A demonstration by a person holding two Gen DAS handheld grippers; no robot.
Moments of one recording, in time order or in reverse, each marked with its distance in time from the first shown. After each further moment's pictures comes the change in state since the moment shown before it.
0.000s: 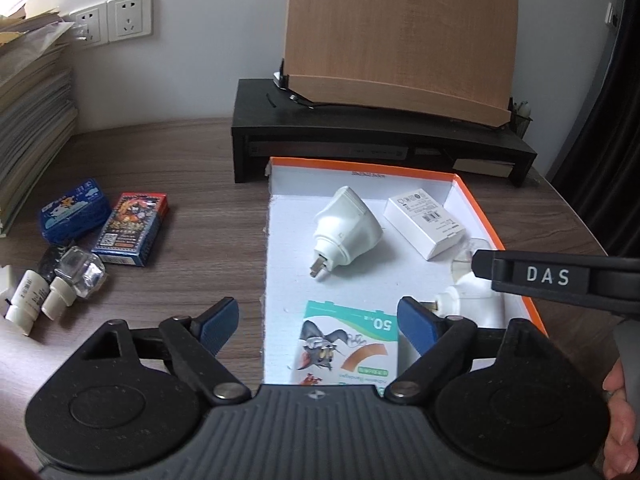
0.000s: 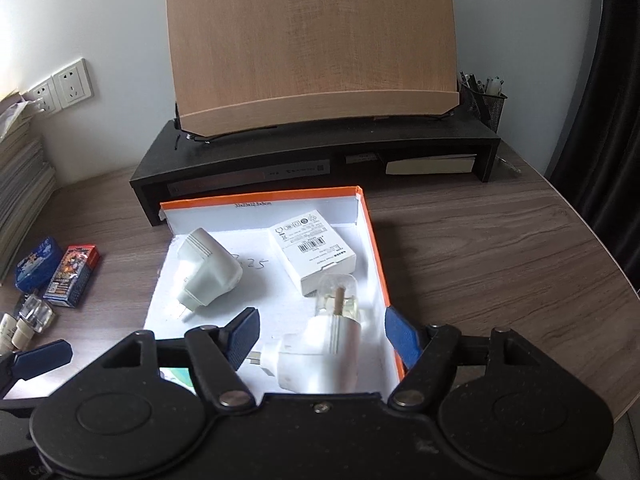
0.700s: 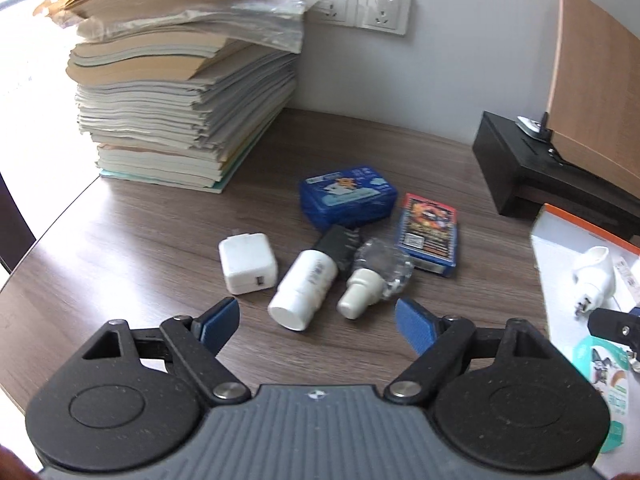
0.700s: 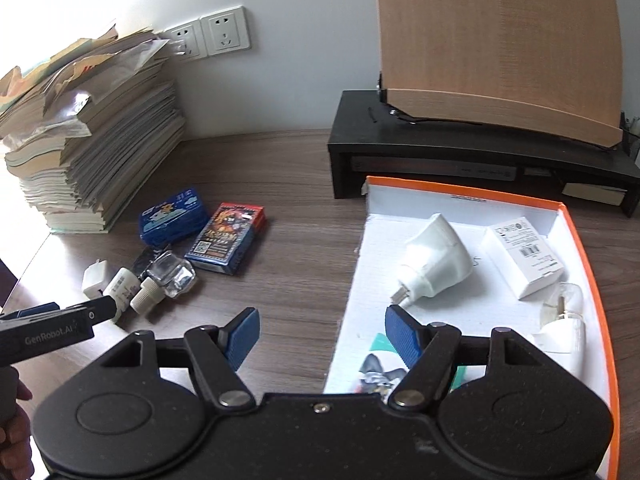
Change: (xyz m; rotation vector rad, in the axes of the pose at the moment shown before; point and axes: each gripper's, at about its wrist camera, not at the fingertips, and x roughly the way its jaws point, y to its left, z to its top) left arm -0.031 0.194 -0.017 -0.248 -0.028 0.325; right arm 0.004 0.145 -0.016 -0.185 0.046 0.254
